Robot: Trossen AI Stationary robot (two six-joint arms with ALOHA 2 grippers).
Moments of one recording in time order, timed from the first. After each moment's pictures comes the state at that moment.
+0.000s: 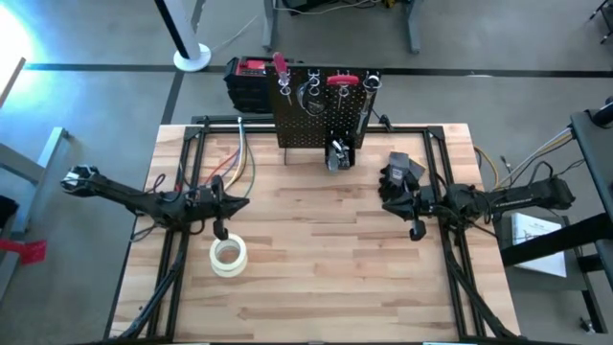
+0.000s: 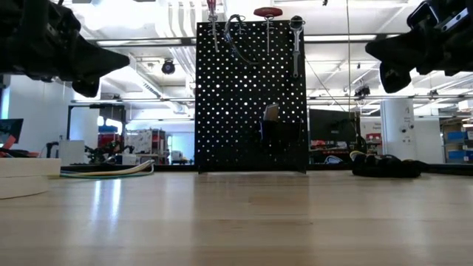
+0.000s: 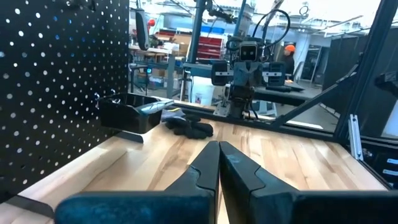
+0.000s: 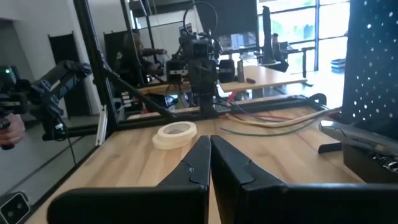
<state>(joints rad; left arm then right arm) -0.27 0.43 0.01 0.49 -0.48 -0.12 0.11 0.34 0.01 0.40 0.08 0.12</state>
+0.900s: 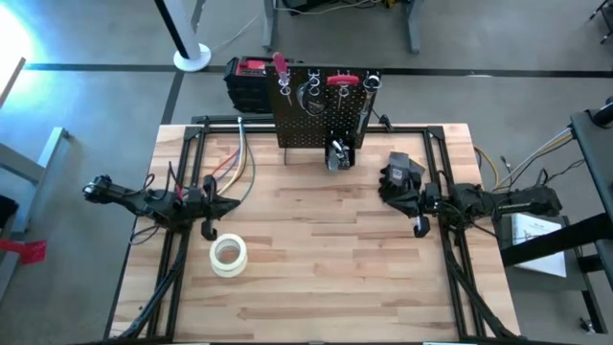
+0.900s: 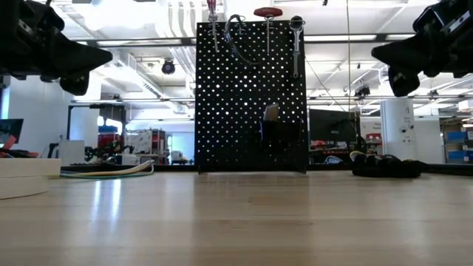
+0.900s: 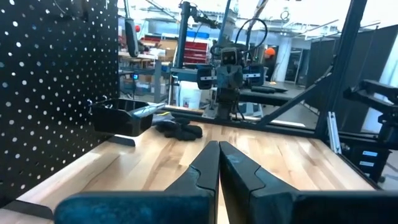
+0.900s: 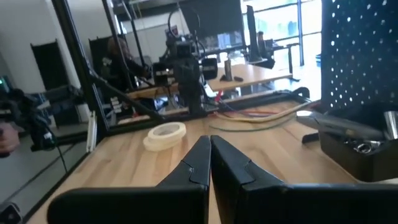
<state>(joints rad) -0.31 0.00 0.01 0.08 -0.46 -0.09 0.10 0.12 0.01 0.17 0.13 0.17</state>
